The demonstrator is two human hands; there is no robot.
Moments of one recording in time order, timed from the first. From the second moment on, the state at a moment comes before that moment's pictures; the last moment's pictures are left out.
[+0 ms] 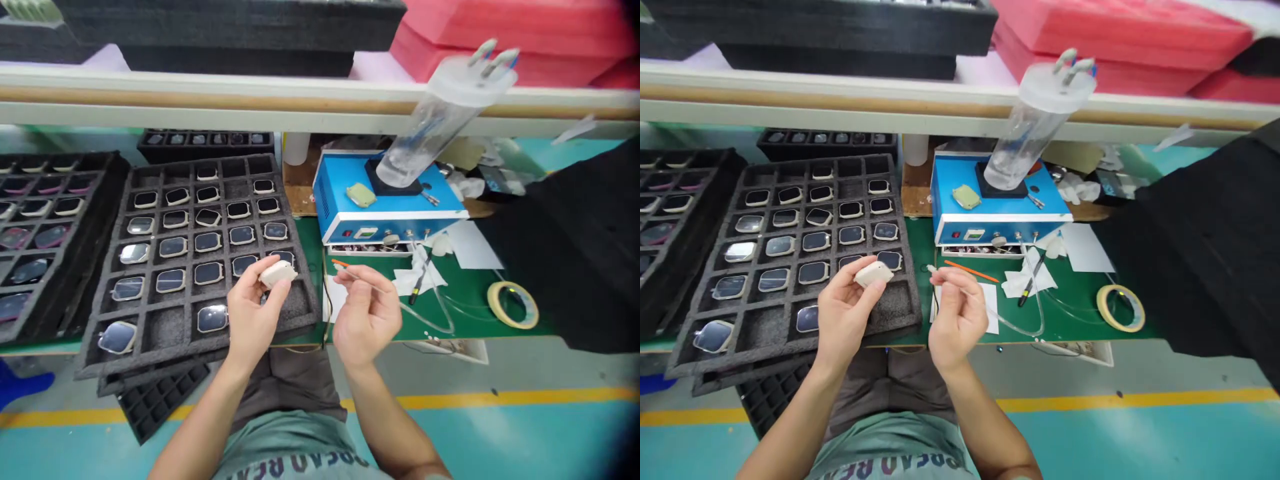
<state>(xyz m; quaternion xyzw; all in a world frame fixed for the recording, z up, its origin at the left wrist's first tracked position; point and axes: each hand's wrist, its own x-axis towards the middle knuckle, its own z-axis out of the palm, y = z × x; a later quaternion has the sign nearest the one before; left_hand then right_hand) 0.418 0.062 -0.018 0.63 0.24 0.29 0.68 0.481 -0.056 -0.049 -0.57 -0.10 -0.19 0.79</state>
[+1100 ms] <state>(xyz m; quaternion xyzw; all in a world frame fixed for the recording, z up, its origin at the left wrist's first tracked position) 0.409 0.055 -0.035 0.72 0.19 0.28 0.60 0.463 -0.032 -0.065 -0.56 -0.15 -0.12 0.81</state>
